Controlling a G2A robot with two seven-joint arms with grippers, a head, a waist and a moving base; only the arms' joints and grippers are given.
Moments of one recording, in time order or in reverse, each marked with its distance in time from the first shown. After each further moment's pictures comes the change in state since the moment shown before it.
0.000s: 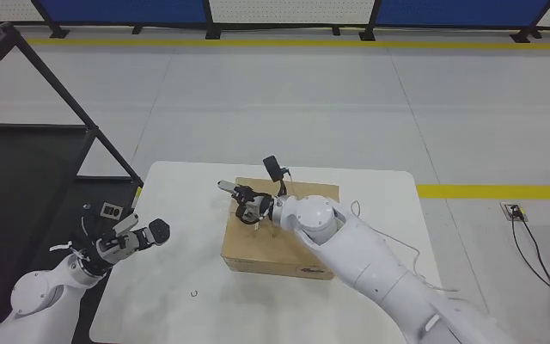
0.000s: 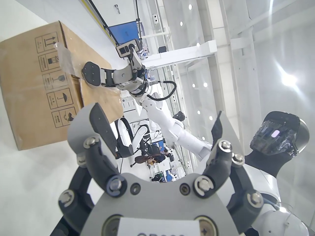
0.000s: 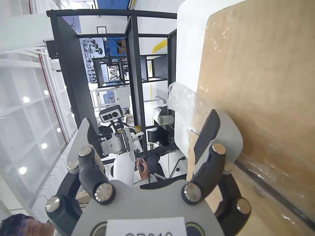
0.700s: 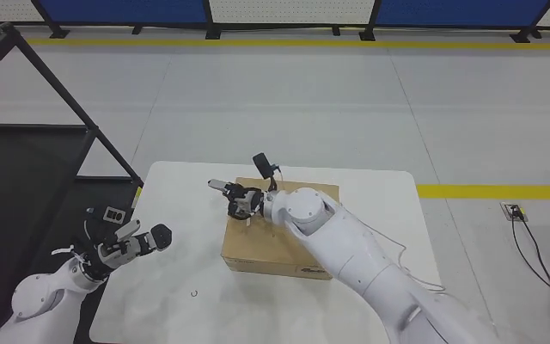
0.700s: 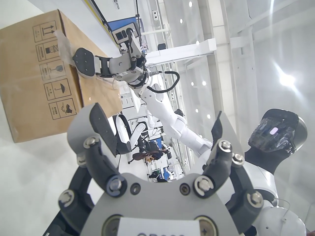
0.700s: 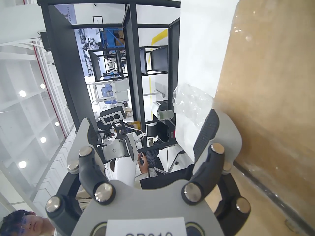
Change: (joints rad) left arm 0.007 -0.005 0.003 -0.018 0.004 0.021 -0.023; right arm 0.056 -0.102 0.045 0.183 -0.027 0.002 0.105
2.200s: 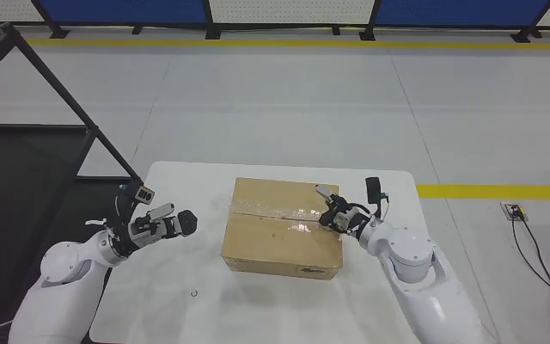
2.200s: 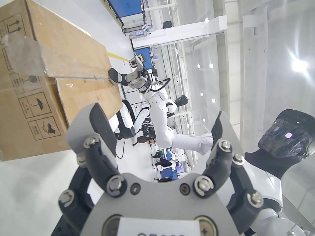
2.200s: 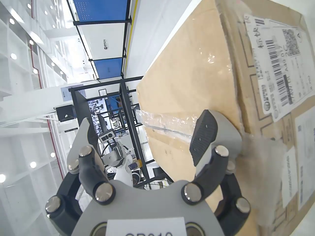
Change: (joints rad) left arm -0.189 -0.033 0.159 0.050 0.088 0.043 0.004; right arm -0.693 0.362 0.749 -0.896 -0.407 0.384 -0.064
